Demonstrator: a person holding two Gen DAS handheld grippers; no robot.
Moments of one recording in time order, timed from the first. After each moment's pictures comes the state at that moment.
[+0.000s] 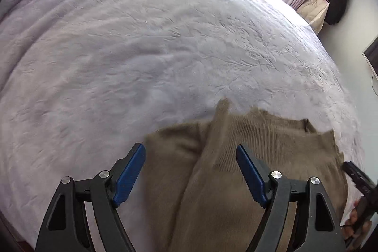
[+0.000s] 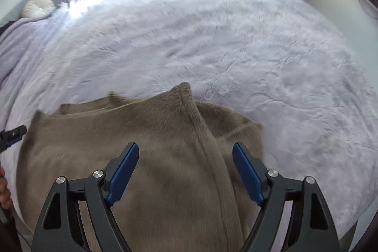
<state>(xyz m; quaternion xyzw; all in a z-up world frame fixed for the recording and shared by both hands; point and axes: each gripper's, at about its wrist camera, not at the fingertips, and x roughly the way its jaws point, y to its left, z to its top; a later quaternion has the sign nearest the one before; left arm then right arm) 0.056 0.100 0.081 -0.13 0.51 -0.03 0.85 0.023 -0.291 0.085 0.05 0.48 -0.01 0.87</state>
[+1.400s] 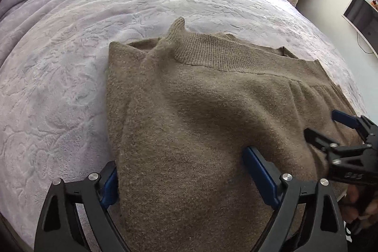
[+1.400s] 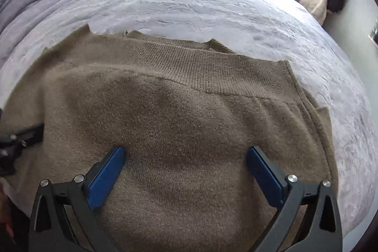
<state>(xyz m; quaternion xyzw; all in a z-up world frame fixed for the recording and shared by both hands) -0.018 0.043 0.036 -0.07 0.51 -0.09 0.85 -0.007 -0.156 0.044 -0.08 0.50 0.05 0.86</state>
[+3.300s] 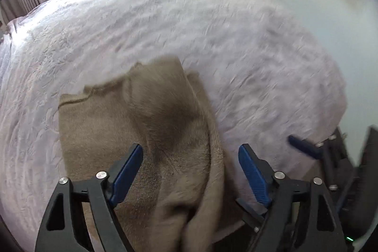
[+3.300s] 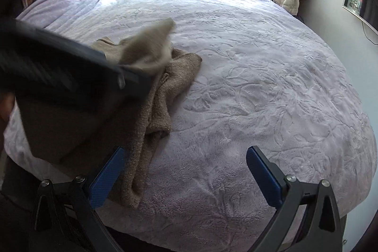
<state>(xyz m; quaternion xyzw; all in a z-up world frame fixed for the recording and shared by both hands) -0.014 -0.286 0.144 0.09 0.53 -0.25 0.81 -0.099 -0.371 0.073 -0.03 0.45 0.05 0.89</state>
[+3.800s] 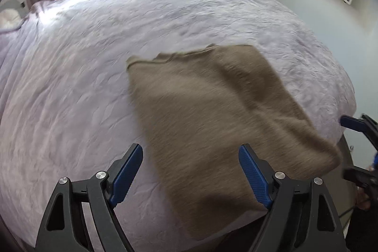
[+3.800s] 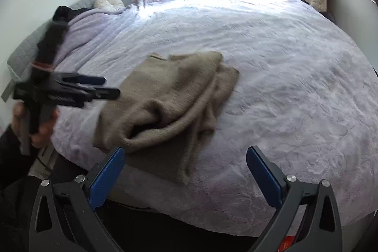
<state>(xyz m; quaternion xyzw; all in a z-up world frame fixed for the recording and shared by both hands) -0.030 -0.145 0.113 0.06 0.51 -0.20 0.84 -0.135 -0.371 0.122 0.05 0.42 0.19 0.89</state>
